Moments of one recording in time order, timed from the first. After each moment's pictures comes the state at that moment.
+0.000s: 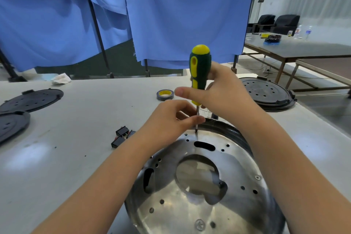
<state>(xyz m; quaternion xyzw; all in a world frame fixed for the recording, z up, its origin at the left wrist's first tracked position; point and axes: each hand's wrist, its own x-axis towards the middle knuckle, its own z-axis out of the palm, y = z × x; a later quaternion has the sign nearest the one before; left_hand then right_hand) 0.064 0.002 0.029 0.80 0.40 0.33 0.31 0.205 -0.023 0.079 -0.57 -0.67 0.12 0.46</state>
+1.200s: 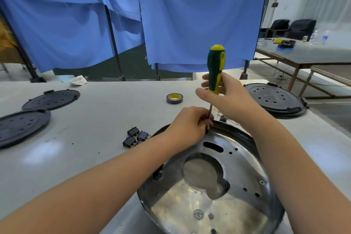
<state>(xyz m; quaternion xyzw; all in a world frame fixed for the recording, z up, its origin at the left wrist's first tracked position) 0.090 0.010 0.020 0.82 0.42 0.29 0.26 0.215 -0.015 0.072 -0.55 -0.64 0.25 0.47</state>
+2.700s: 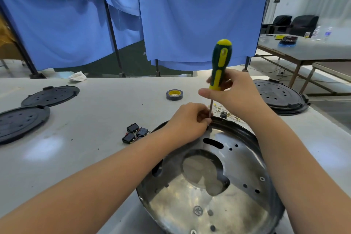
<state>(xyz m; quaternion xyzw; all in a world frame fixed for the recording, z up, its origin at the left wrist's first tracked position) 0.090 0.014 0.015 0.81 0.43 0.29 0.27 0.226 -0.010 0.069 -0.56 -0.65 0.14 0.49</state>
